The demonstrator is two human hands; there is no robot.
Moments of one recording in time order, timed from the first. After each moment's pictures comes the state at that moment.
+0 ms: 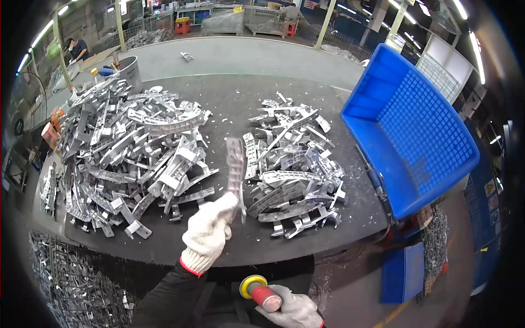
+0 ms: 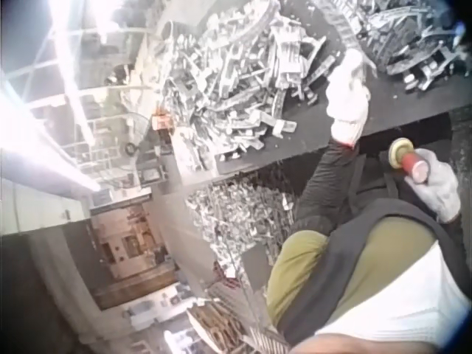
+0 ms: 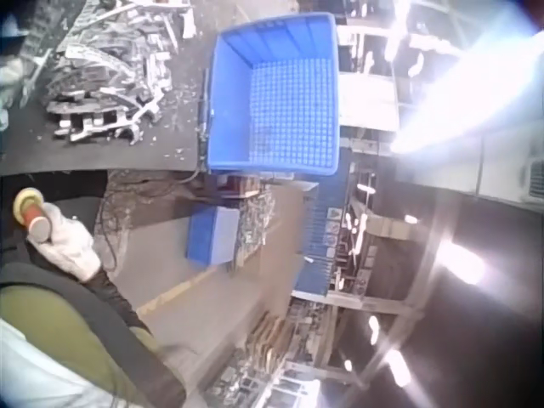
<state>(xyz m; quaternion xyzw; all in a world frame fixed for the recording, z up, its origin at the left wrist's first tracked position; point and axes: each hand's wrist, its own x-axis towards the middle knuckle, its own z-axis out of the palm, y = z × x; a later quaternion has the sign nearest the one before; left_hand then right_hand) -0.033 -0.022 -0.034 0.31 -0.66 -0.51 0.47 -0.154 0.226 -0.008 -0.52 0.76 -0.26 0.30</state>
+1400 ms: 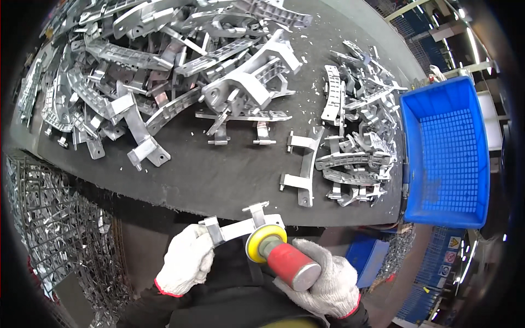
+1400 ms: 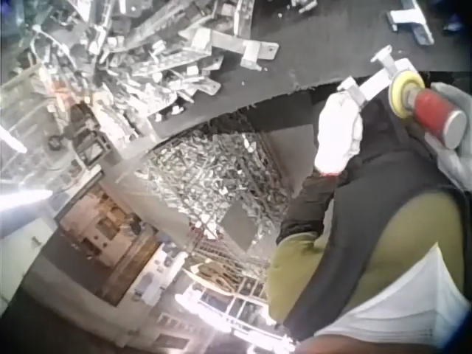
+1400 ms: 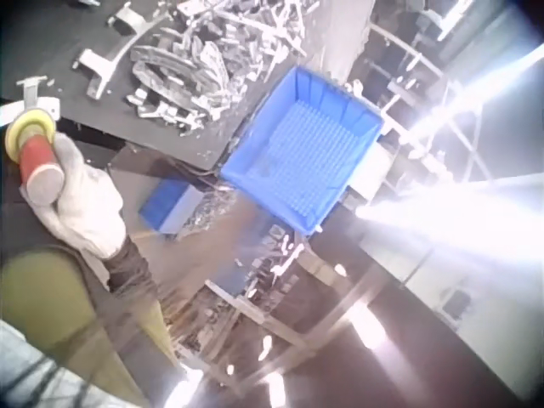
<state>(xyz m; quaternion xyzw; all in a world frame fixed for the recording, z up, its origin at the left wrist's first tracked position) 0.119 0.074 -0.048 0.54 -0.16 -0.80 0.21 -0.113 0.121 0.074 -0.65 0.70 -0.04 0.28</state>
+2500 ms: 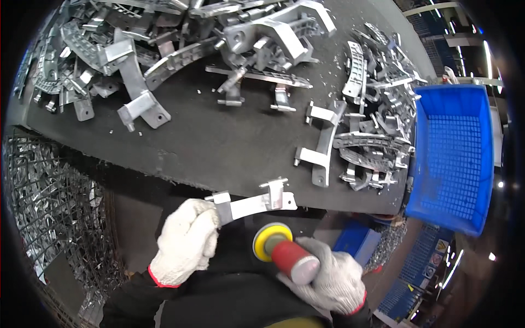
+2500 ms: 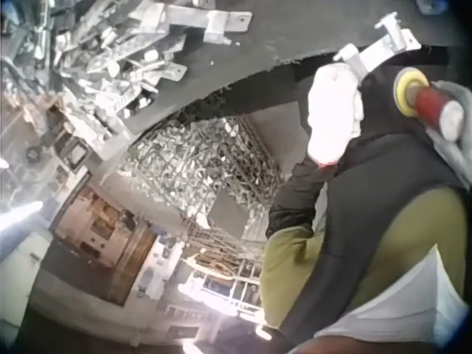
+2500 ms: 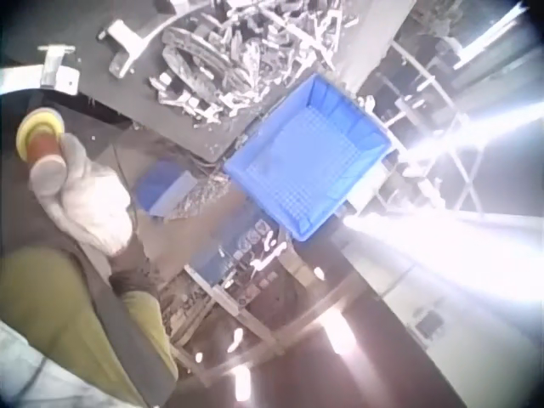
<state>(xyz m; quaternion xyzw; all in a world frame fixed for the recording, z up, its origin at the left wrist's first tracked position) 0.109 0.070 -0.034 0.56 -0.20 -0.78 0.19 -0.121 0.139 0.063 -0.66 0.69 0.08 0.30</state>
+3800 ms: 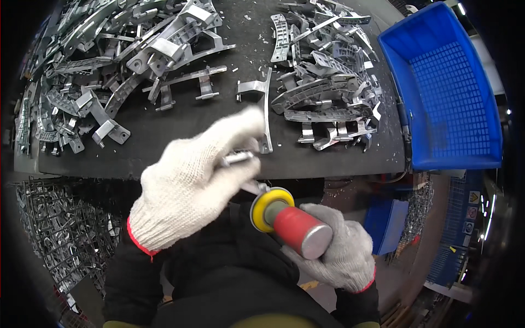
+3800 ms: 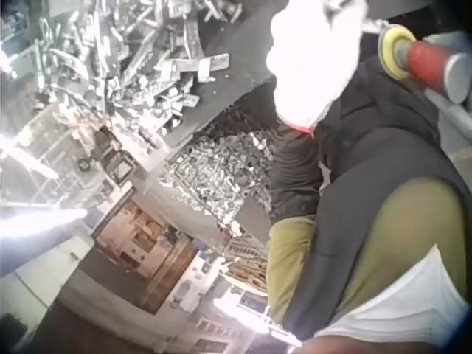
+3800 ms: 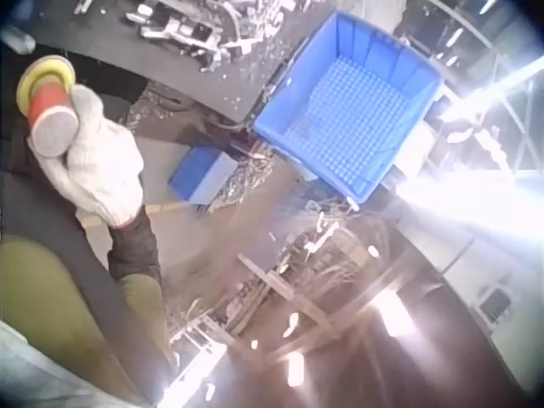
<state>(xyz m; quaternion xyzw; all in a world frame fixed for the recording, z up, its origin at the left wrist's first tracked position) 0.020 0.017 0.040 0.36 -0.60 -0.67 0.25 -0.166 0.182 0.067 -0.62 0.74 -0.12 0.22</state>
